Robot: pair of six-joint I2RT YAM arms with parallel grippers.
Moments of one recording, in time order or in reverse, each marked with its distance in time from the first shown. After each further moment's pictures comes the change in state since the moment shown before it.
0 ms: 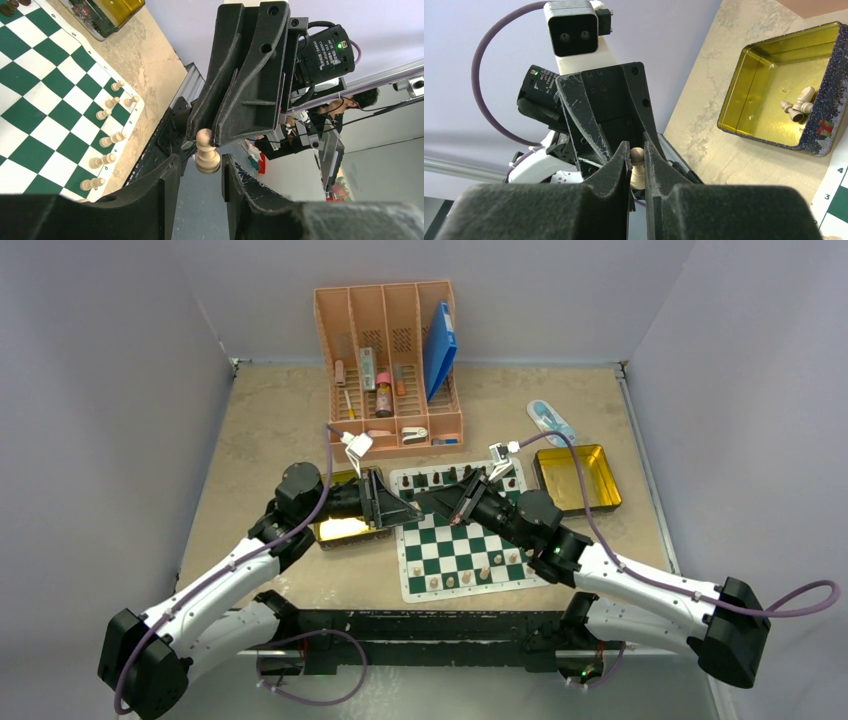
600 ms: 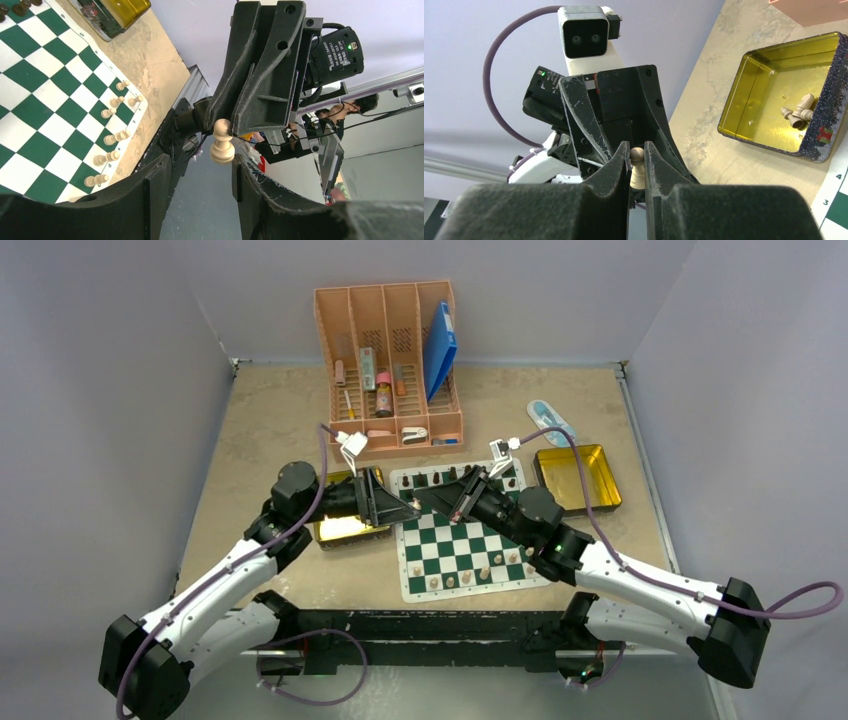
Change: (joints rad) left arm 0.039 -0.021 0.000 -0.031 0.013 -0.003; right arm 0.000 0.000 0.034 -0.032 0.004 -0.025
